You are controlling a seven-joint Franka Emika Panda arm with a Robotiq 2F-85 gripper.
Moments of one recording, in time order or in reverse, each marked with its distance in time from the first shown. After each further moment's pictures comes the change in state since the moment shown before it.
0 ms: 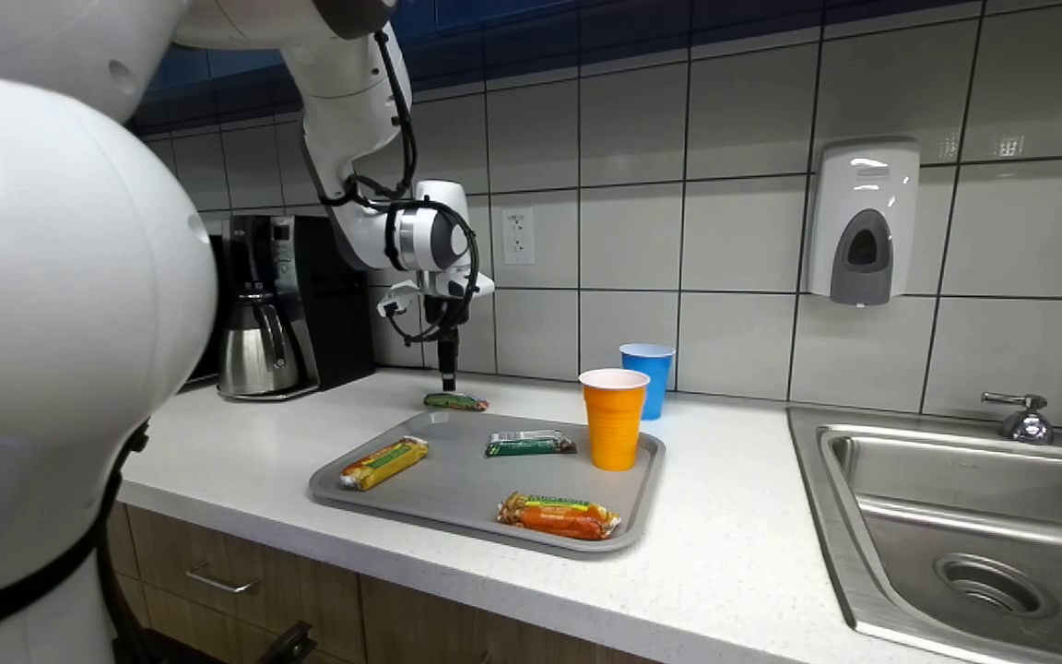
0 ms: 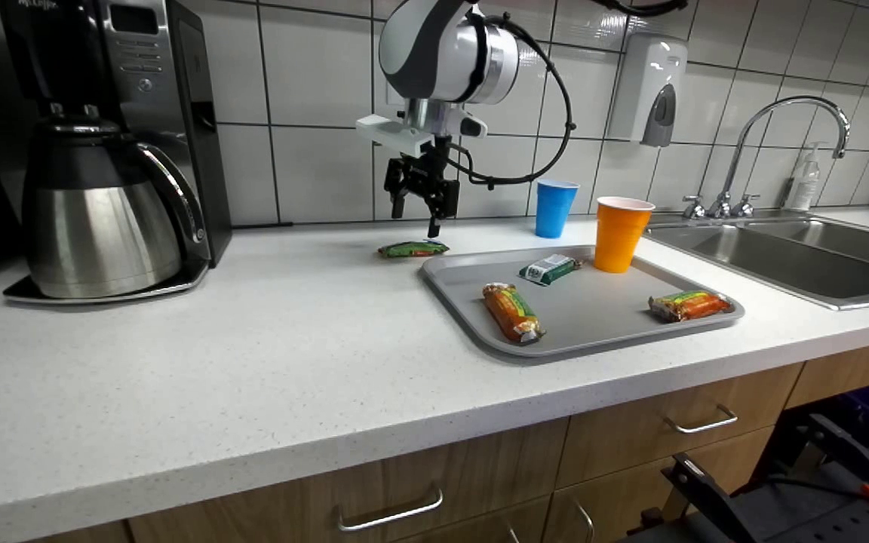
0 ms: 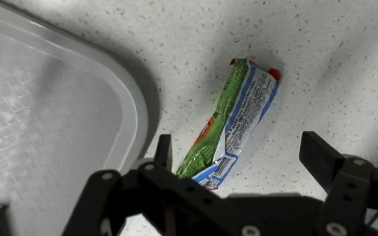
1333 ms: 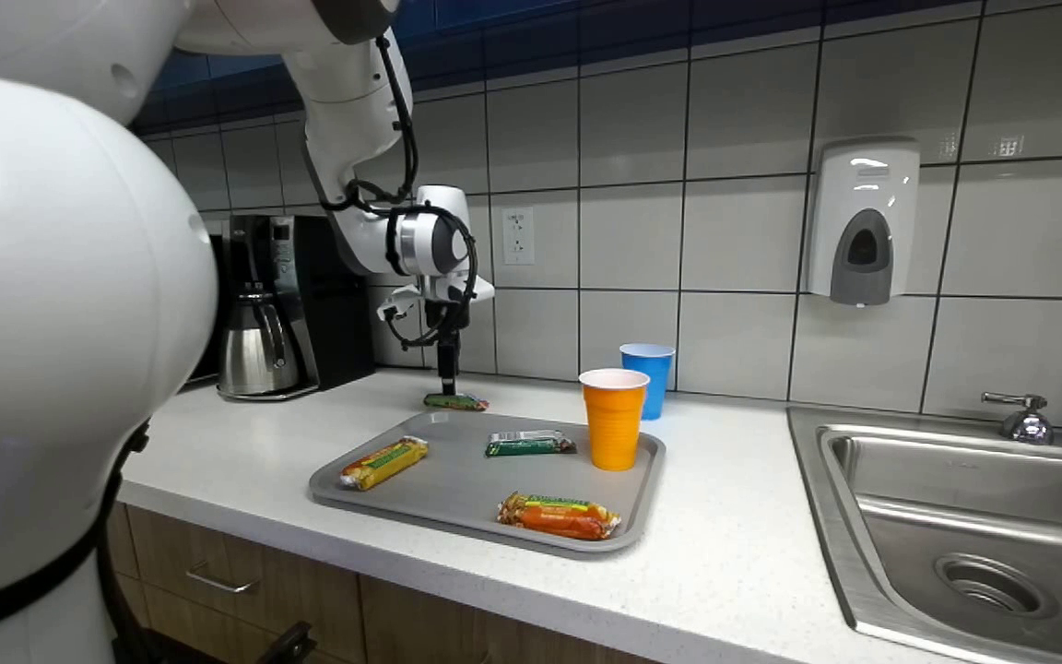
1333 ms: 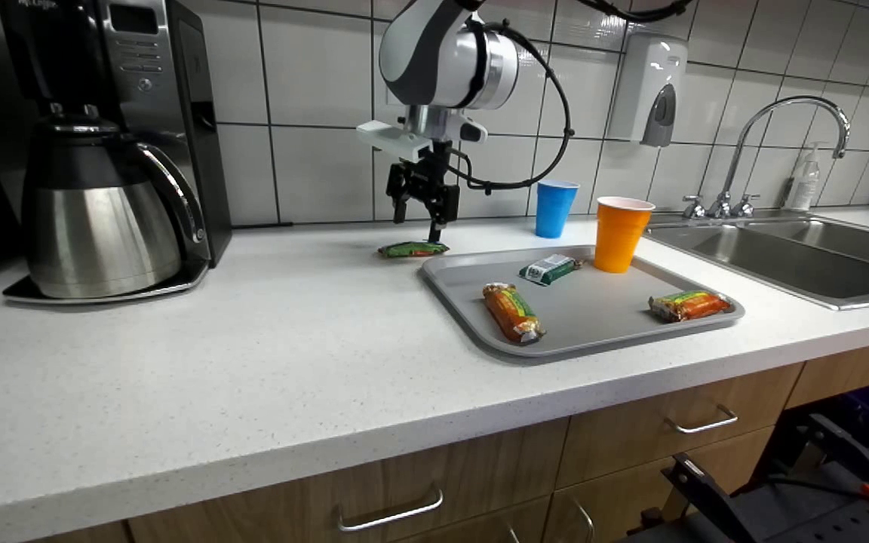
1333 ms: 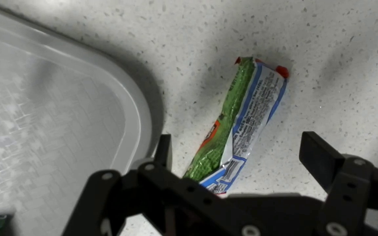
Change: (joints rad) arm 0.003 0.012 -0.004 0.000 -0.001 0.001 0.036
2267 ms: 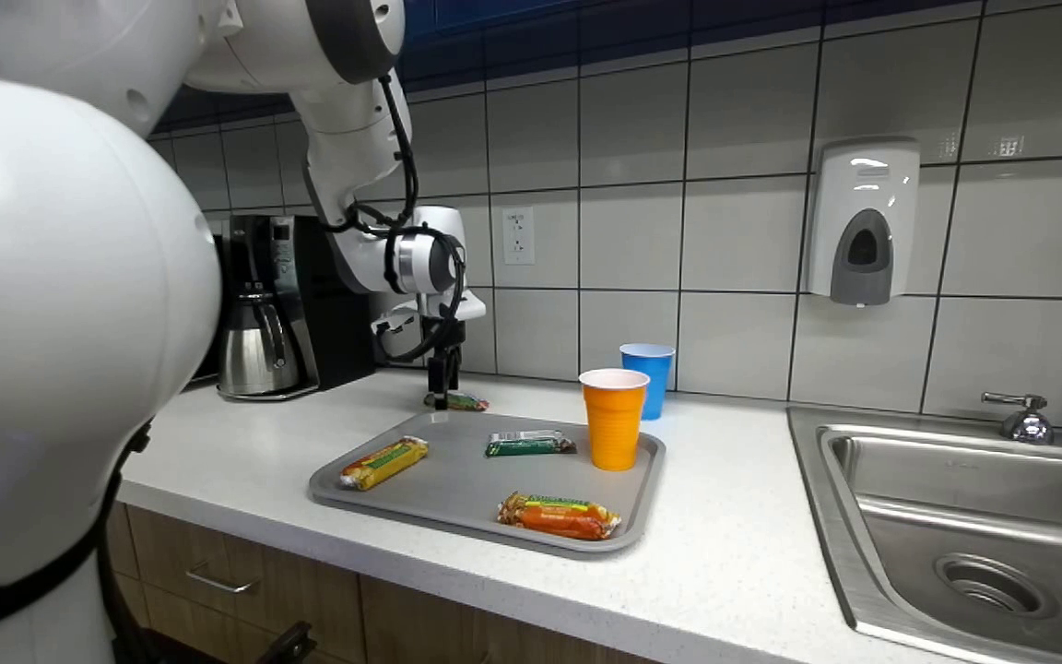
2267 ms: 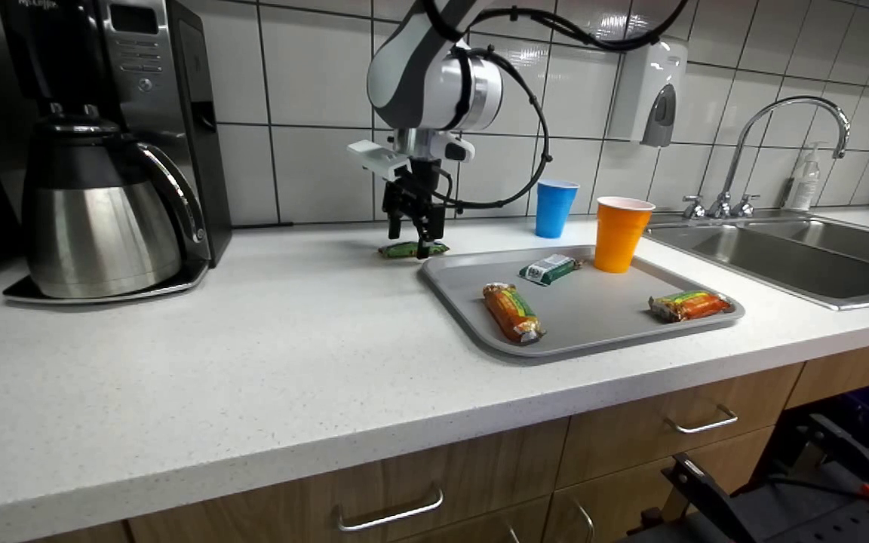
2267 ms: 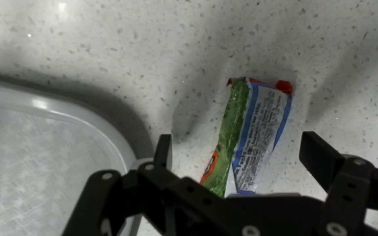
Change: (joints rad) arm 0.024 0.086 -0.009 0.068 0.000 -0.002 0.154
